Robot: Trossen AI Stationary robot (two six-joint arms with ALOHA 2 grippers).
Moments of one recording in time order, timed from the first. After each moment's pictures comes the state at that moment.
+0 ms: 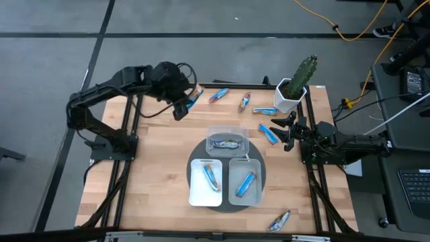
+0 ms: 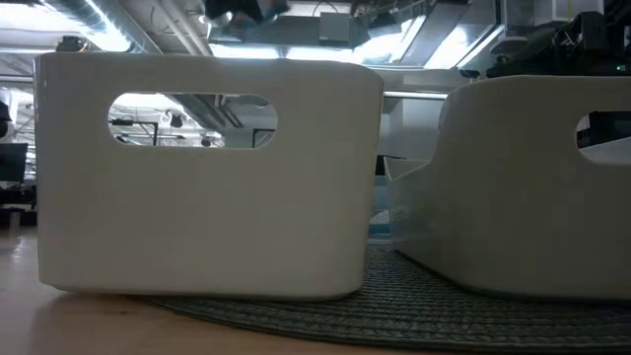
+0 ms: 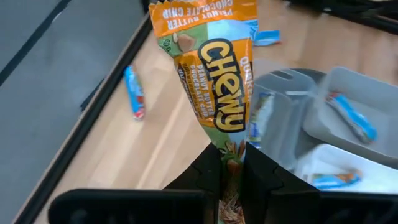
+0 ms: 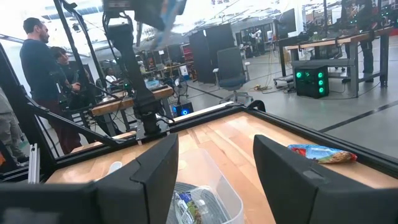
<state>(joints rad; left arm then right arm) 0.29 1.38 1.69 -1.14 -0.02 -0.12 -0.04 0.09 0.01 0.19 0.24 0.22</state>
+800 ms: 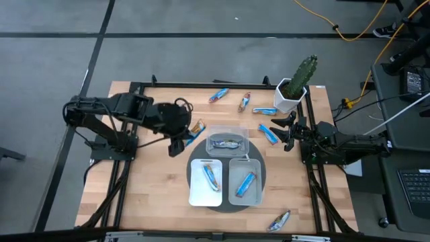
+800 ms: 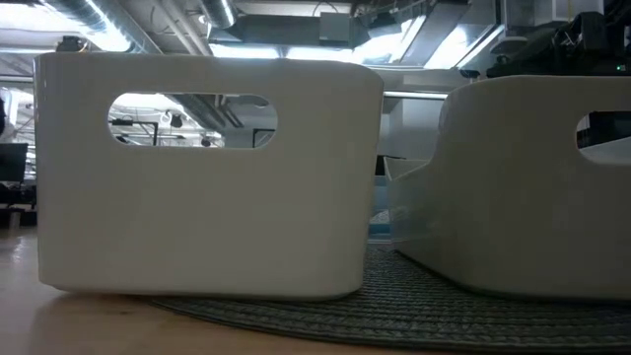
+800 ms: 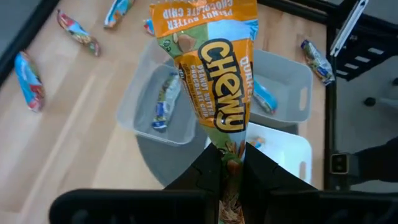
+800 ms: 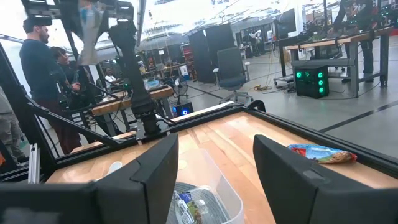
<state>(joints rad) -0.15 1.38 1.69 -1.13 -0.12 -0.43 -0.04 0.09 0.01 0.19 0.24 0.22</state>
